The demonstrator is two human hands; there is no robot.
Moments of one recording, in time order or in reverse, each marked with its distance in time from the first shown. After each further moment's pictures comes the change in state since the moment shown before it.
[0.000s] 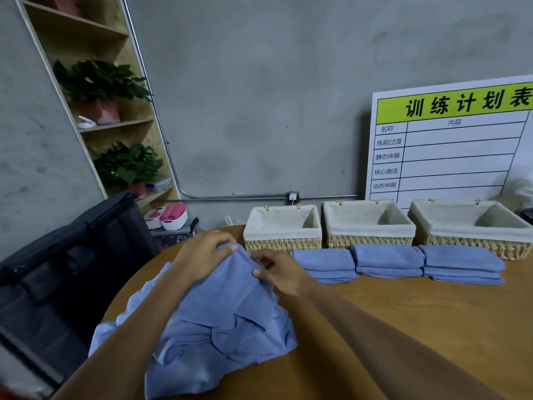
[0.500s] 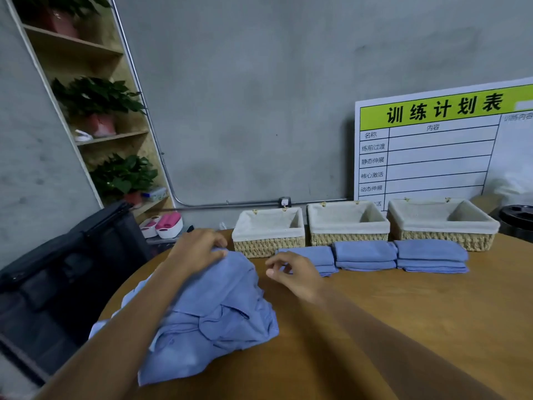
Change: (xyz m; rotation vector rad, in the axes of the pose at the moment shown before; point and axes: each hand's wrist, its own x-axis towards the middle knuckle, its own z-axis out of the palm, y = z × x) left_hand 0.001 0.036 -0.011 0.300 -0.074 -0.015; right_hand -0.074 0.008 -0.044 0.001 0.120 0.001
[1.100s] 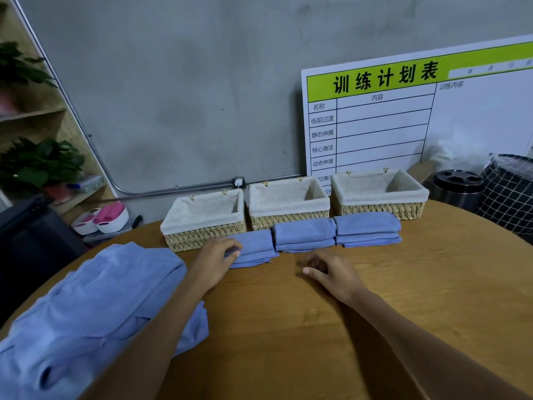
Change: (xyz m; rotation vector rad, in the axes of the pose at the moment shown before) left_hand 0.065 0.138 0.137 -0.411 0.057 0.172; right_hand -0.087 0.151 -0.120 -0.266 0.181 0.183
